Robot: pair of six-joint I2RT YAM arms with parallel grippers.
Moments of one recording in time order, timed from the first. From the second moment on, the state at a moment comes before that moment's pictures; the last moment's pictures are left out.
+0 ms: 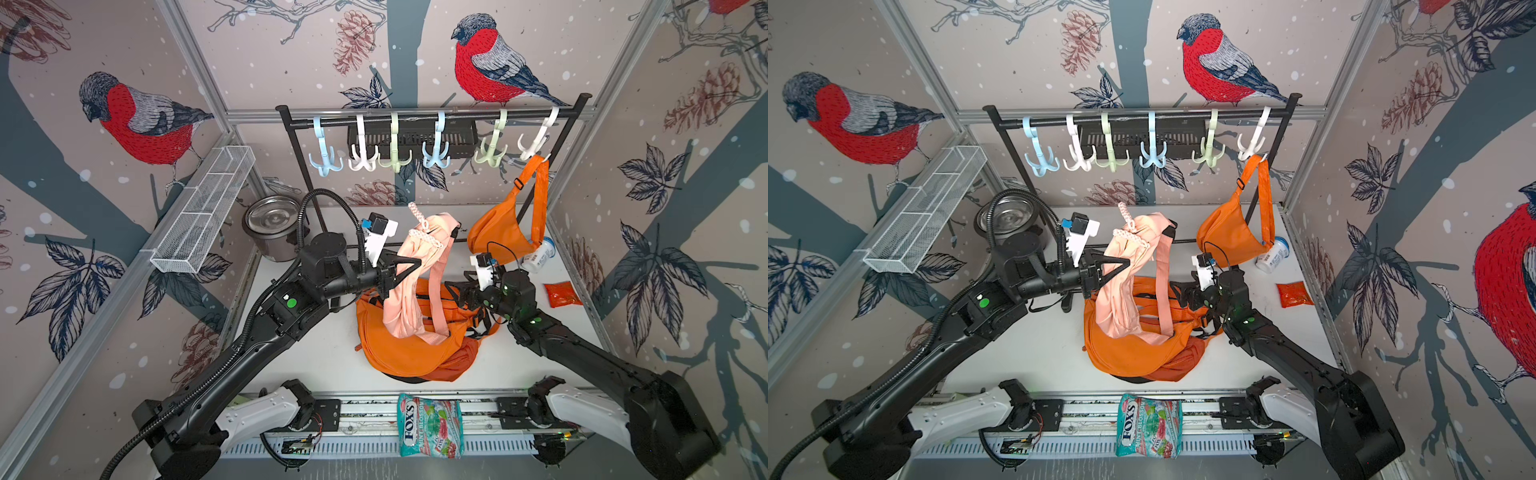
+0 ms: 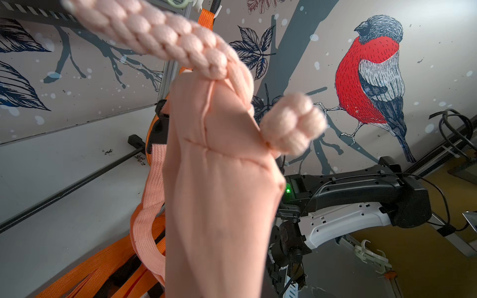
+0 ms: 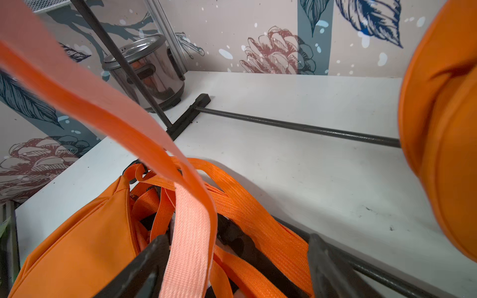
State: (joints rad) left arm -0.73 1.03 1.18 -0.28 0.51 -0.37; right arm 0.46 1.11 0.45 0.33 -0.34 0.18
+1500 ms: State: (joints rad) left arm -0.86 0.74 0.67 0.25 0.26 -0.42; right arm 0.44 1.04 1.05 -0.12 0.15 0.19
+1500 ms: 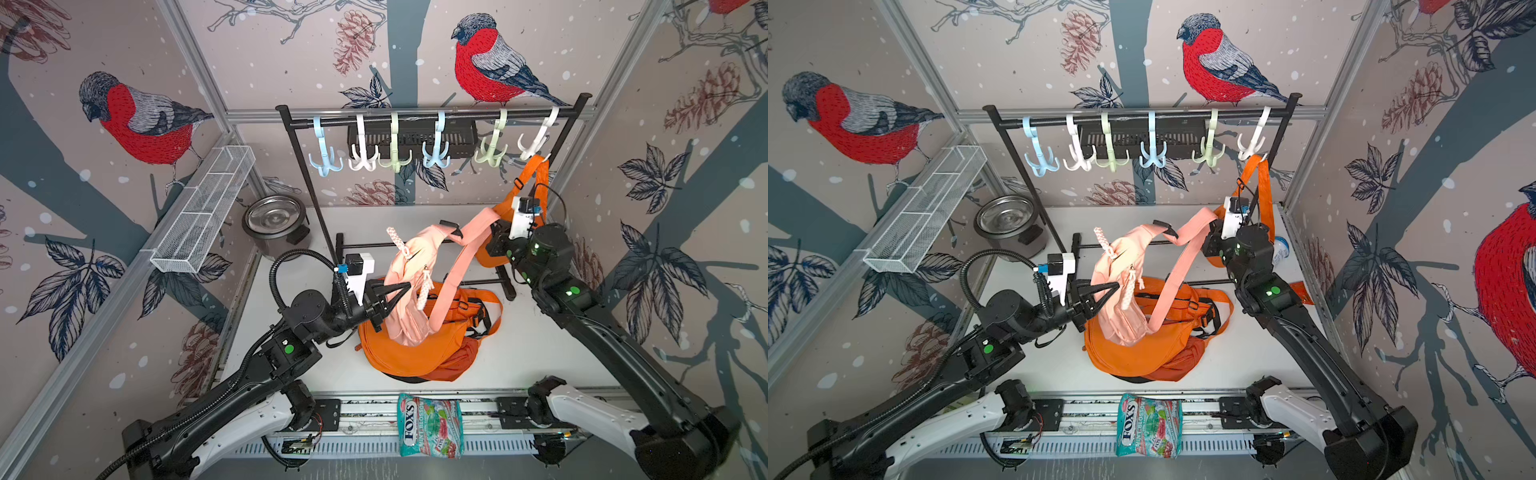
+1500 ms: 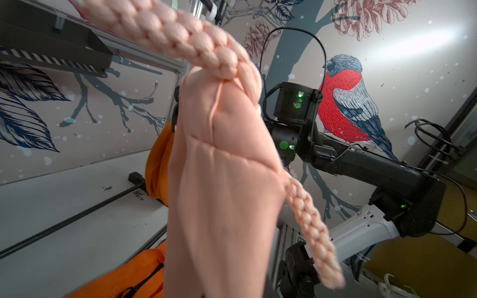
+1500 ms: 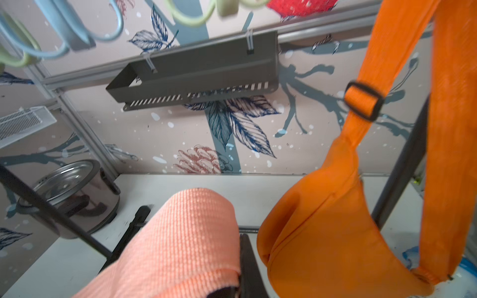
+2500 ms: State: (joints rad) left arm -0.93 1.01 0.82 0.61 0.20 -0.48; right arm 0.30 1.56 1.94 -0.59 0.17 0.07
